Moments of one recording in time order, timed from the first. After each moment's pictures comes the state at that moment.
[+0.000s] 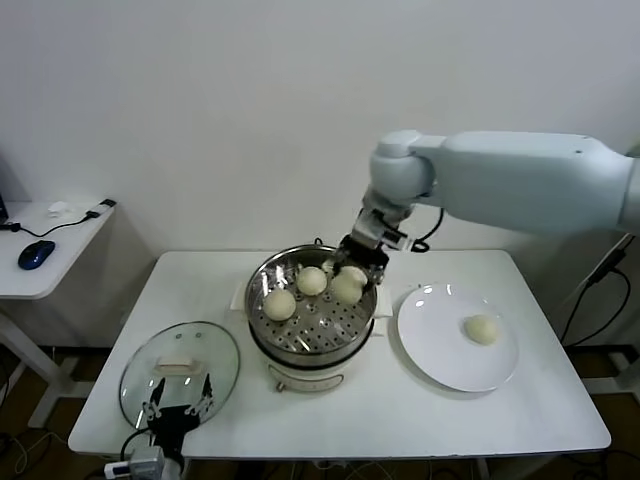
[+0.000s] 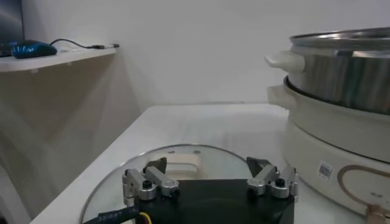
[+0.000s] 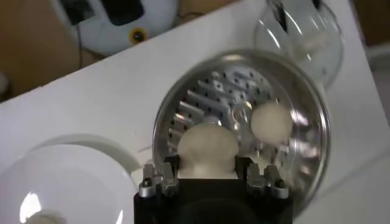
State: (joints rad) left arm 1.66 -1.51 -0.63 -1.94 -0.07 0.10 -0.08; right arm 0.85 1.15 -1.55 1.50 0.26 0.29 -1.07
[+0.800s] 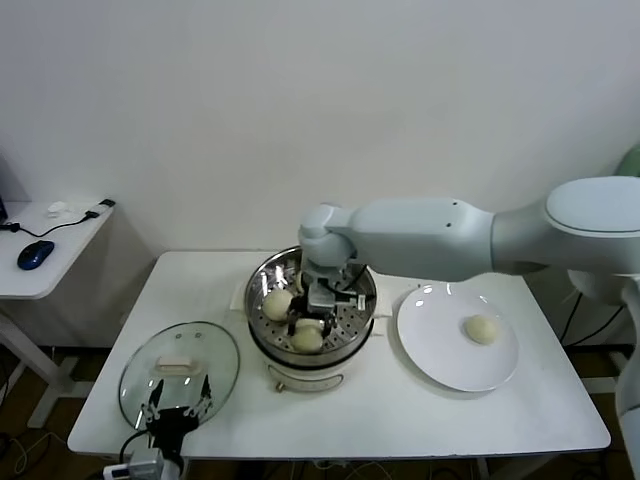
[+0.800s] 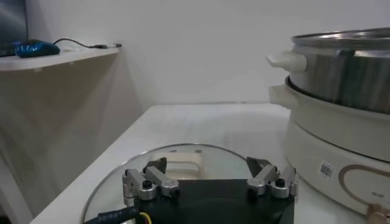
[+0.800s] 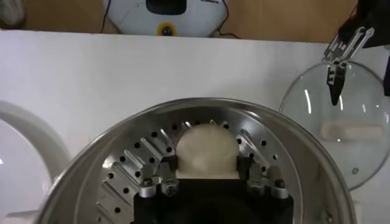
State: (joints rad) left arm 1.67 -1.51 -0.63 -1.94 -0.07 0.09 -0.09; right arm 0.60 1.34 -1.49 1.33 0.00 0.47 -0.99
